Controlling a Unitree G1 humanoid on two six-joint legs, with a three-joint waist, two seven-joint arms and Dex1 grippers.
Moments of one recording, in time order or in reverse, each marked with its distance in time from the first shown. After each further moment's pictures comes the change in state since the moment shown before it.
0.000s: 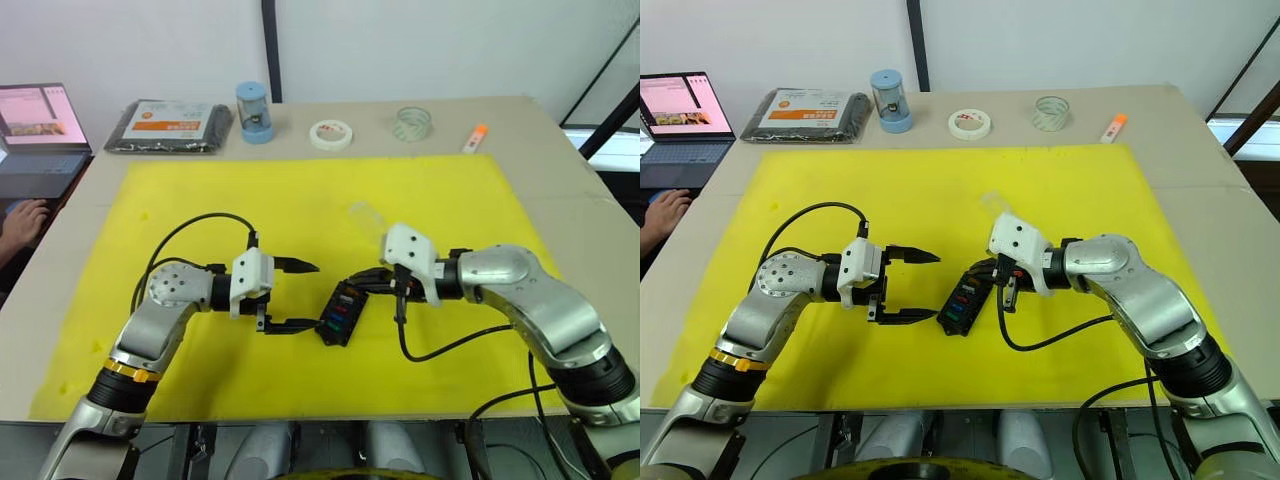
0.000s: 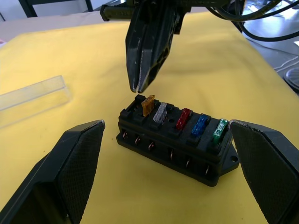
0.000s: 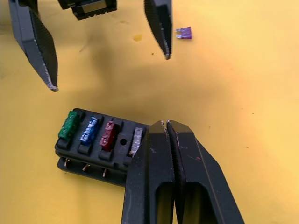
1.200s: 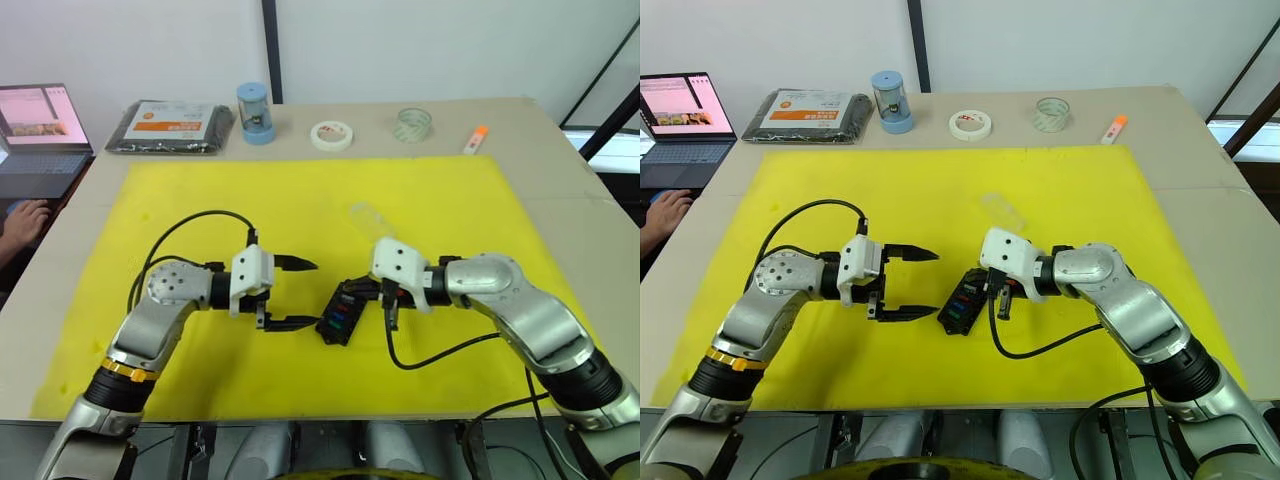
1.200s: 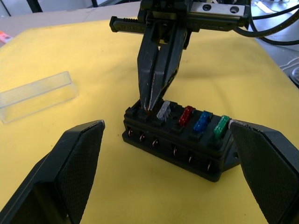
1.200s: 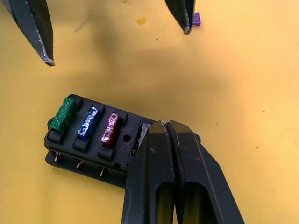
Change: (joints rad) left arm -0.004 0.016 0.002 -0.017 0.000 0.031 0.022; right arm 0.024 0.017 0.052 0.044 -0.100 -0.084 -0.012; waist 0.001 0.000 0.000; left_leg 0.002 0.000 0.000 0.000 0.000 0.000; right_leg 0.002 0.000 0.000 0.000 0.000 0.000
